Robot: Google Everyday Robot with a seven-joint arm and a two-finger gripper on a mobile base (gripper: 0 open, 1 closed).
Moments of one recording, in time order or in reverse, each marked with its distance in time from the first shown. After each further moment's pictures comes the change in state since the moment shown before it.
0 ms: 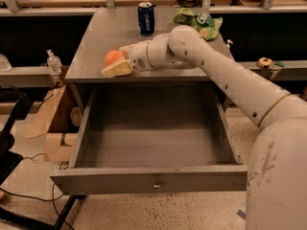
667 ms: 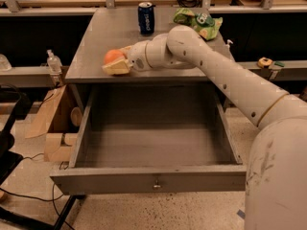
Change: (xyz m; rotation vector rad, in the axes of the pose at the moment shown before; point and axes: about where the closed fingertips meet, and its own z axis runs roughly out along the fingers) arm 0.000 0.003 0.005 -0.009 0.000 0.000
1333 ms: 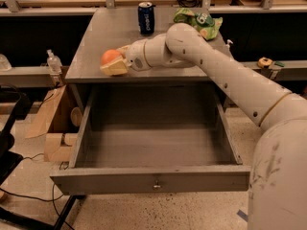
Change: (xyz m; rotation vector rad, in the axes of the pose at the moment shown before) arm -0.009 0.011 -0.003 -0.014 0.003 -0.020
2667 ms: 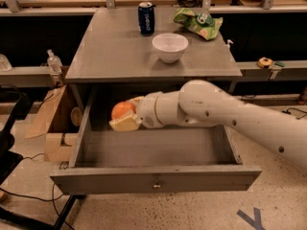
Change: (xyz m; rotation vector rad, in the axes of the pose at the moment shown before) arm 0.093 0.144 -0.061 0.066 0.132 0.106
